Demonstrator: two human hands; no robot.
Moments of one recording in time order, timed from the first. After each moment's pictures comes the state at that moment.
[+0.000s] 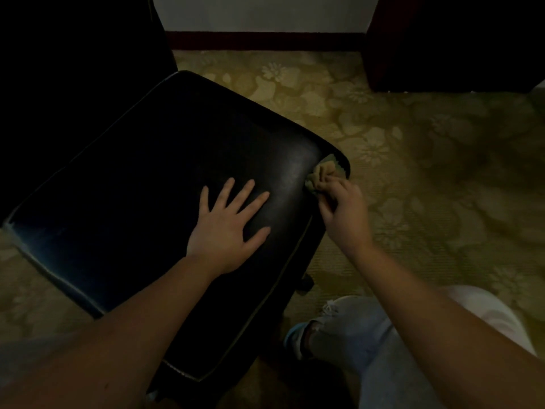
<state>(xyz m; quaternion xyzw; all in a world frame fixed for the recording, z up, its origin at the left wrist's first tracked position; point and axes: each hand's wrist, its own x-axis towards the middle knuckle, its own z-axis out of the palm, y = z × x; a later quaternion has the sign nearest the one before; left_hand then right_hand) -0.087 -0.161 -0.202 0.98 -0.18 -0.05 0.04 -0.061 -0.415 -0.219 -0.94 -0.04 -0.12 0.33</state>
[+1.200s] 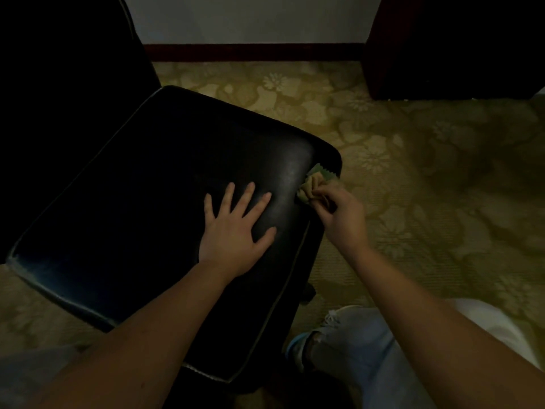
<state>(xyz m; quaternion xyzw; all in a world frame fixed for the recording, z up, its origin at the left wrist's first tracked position) -0.076 -0.181 -0.206 0.99 -0.13 -0.04 0.03 -0.046 -0.415 -0.214 -0.90 -0.05 -0.12 0.41</state>
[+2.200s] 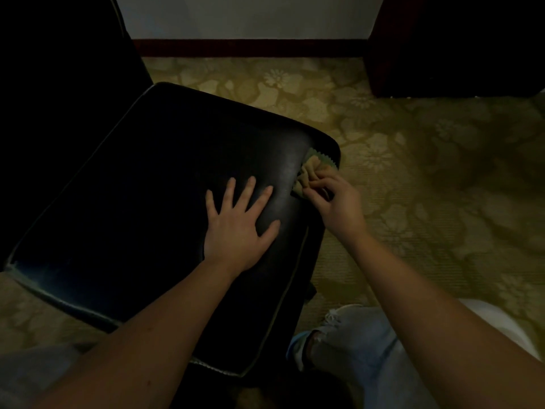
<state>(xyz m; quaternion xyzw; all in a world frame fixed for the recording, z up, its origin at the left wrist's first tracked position) -0.071 -0.190 -0.204 0.99 -0.10 -0.03 0.04 -0.026 -0.406 -0.214 -0.89 -0.03 -0.09 0.44</state>
